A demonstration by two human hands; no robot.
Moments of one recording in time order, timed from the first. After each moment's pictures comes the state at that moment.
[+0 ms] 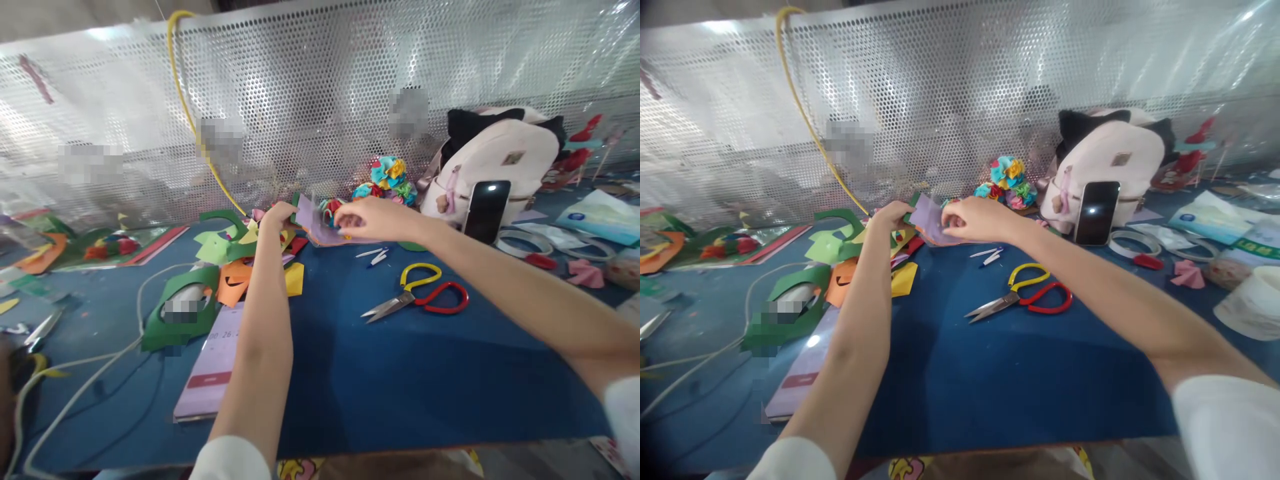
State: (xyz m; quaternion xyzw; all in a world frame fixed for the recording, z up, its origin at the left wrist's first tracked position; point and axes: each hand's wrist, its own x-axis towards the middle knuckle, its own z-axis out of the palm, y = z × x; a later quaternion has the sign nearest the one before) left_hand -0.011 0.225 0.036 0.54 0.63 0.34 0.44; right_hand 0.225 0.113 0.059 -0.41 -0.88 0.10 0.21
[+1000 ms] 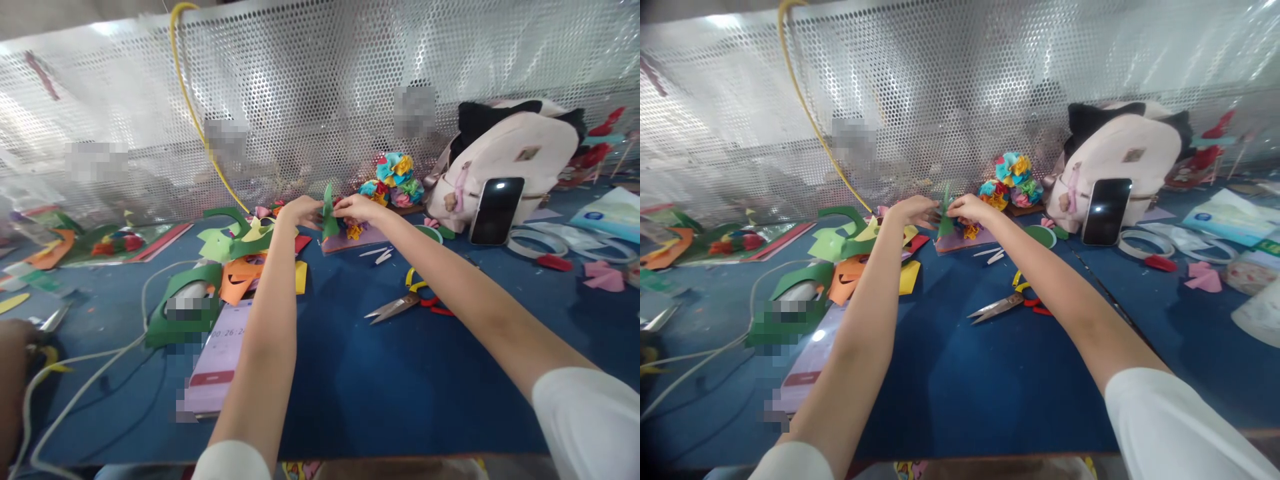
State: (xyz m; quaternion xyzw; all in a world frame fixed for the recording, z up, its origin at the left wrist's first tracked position) left_hand 0.015 0.223 0.041 0.59 0.58 0.24 0.51; right_hand 0.198 0.222 0.002 -0.51 -0.73 0.37 0.27
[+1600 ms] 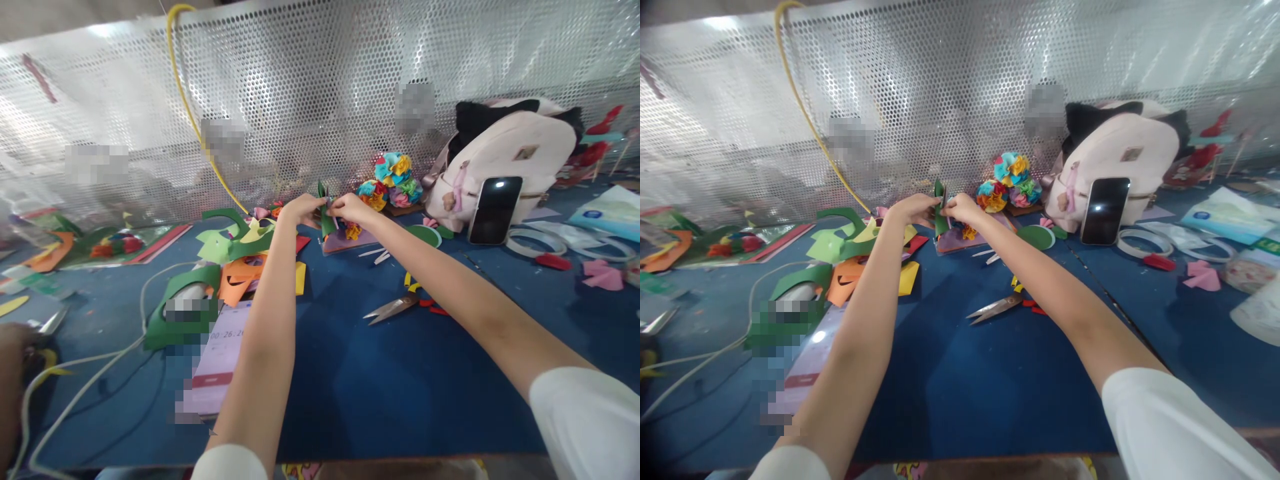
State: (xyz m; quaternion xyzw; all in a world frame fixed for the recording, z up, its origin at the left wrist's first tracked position) left_hand 0.026 0.223 0.043 0.58 0.59 0.25 0.50; right_hand 0.184 0.224 -0.003 -0.51 -0.75 0.29 0.31
